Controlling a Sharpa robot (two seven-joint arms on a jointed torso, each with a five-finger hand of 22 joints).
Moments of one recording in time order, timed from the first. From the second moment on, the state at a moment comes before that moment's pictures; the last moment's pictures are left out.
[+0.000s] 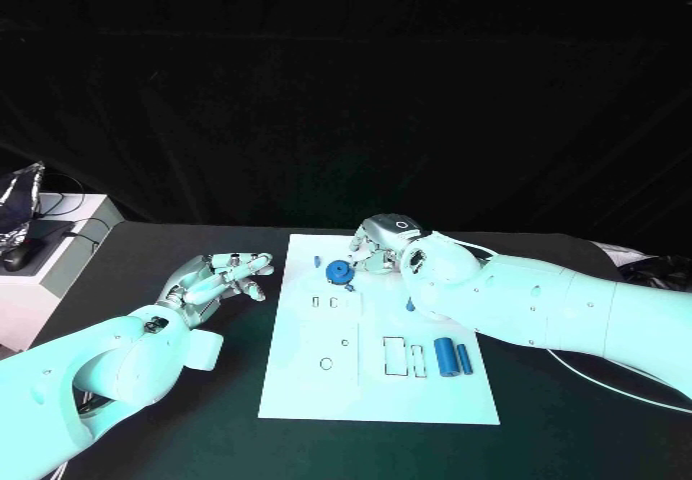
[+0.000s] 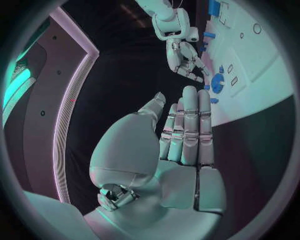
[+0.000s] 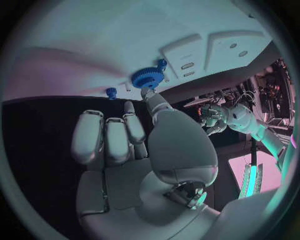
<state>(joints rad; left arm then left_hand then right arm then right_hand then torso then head) 1.02 -0.93 0.15 1.59 -0.17 -0.28 0.30 1.34 -0.01 0.16 0.00 0.05 1.03 0.16 0.07 0.07 1.20 0.10 0.06 0.06 1.25 0.02 0.66 0.53 0.11 0.95 0.02 0.90 0.45 1.27 -0.57 -0.09 1.24 -1.63 -0.46 -0.26 1.19 -0.11 0.13 -0.03 0.34 1.10 0.12 0.07 0.07 1.36 0.02 1.16 1.31 1.45 -0.05 1.29 1.12 0.08 1.46 -0.07 1.14 1.31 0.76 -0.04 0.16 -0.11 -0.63</state>
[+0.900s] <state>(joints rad) 1.02 -0.92 0.15 1.59 -0.17 -0.28 0.30 1.34 -0.01 0.16 0.00 0.05 1.03 0.16 0.07 0.07 1.20 0.10 0.06 0.06 1.25 0.02 0.66 0.53 0.11 0.95 0.02 0.90 0.44 1.25 -0.49 -0.10 1.17 -1.54 -0.43 -0.19 1.25 -0.18 0.08 0.07 0.29 1.01 0.15 0.07 0.07 1.33 0.04 1.15 1.31 1.45 -0.04 1.29 1.12 0.09 1.46 -0.05 1.13 1.31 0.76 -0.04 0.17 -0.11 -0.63</state>
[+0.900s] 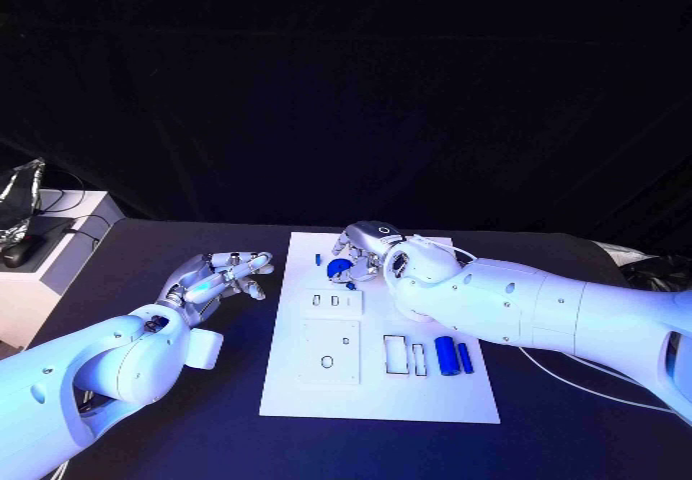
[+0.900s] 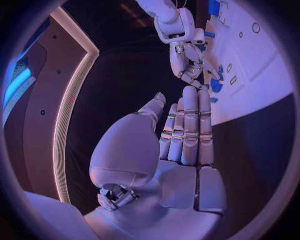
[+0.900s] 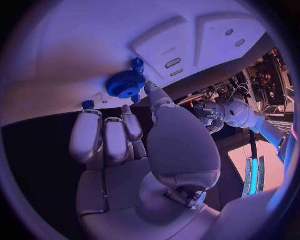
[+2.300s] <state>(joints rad) 1.02 -0.92 0.15 1.58 -0.17 -0.28 0.30 1.34 -0.01 0.16 0.00 0.05 1.03 0.16 0.07 0.07 1.20 0.10 0.06 0.06 1.25 0.02 0.66 0.53 0.11 0.95 0.02 0.90 0.44 1.26 -0.51 -0.09 1.15 -1.50 -0.34 -0.18 1.22 -0.12 0.09 0.02 0.45 1.06 0.13 0.07 0.07 1.33 0.03 1.16 1.31 1.45 -0.04 1.29 1.12 0.08 1.46 -0.05 1.13 1.31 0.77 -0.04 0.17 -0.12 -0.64</state>
